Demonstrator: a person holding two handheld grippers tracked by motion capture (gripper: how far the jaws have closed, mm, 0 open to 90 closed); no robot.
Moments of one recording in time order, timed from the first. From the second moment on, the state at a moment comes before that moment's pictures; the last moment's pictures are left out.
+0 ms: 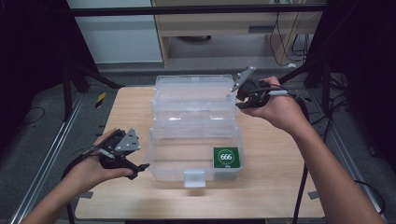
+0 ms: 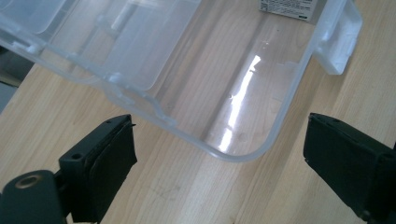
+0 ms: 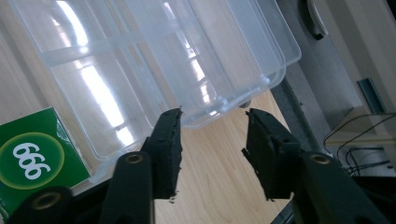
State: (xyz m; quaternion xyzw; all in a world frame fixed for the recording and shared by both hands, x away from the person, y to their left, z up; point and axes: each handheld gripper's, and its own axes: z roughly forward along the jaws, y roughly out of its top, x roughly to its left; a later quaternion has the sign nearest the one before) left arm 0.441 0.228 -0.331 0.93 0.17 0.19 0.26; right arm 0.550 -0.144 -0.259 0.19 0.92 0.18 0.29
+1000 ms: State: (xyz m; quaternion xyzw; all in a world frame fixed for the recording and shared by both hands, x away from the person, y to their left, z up) left arm 0.452 0.181 -0.368 0.96 0.09 0.13 0.24; right arm 0.584 -0.076 -0.303 0.08 0.95 0.15 0.25
